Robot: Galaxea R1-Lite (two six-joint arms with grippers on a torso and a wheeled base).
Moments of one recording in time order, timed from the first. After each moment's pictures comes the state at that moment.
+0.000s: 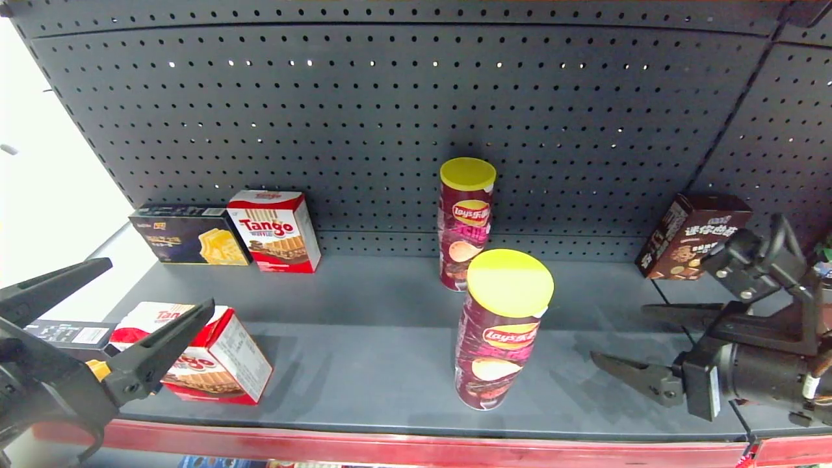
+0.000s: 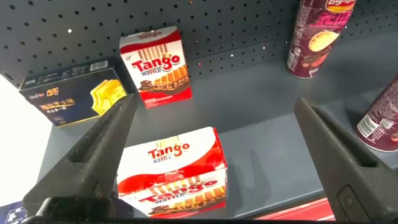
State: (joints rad) left arm -0.46 0.95 -0.41 -0.55 0.19 0.13; right arm 0.53 1.27 -0.62 -0.26 0.04 -0.12
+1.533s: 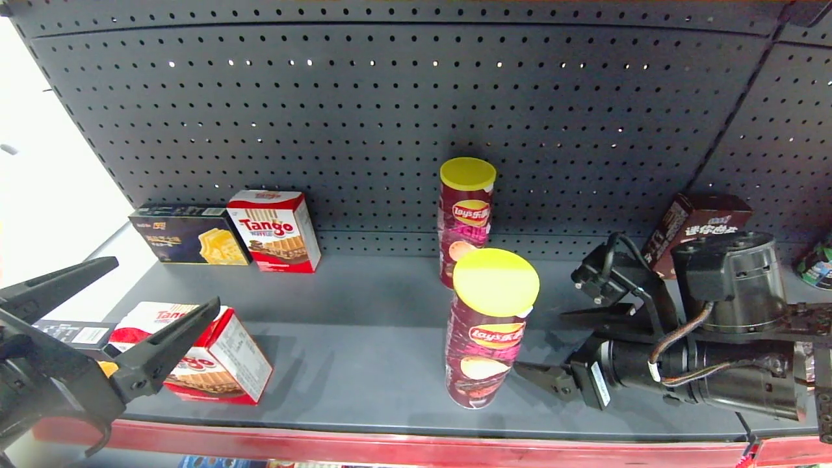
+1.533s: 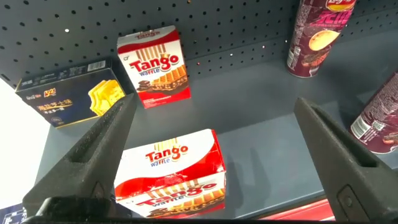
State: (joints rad) left arm -0.46 0.97 -0.42 -0.55 0.19 0.13; right arm 0.65 1.54 -0.74 -0.32 0.03 -0.12
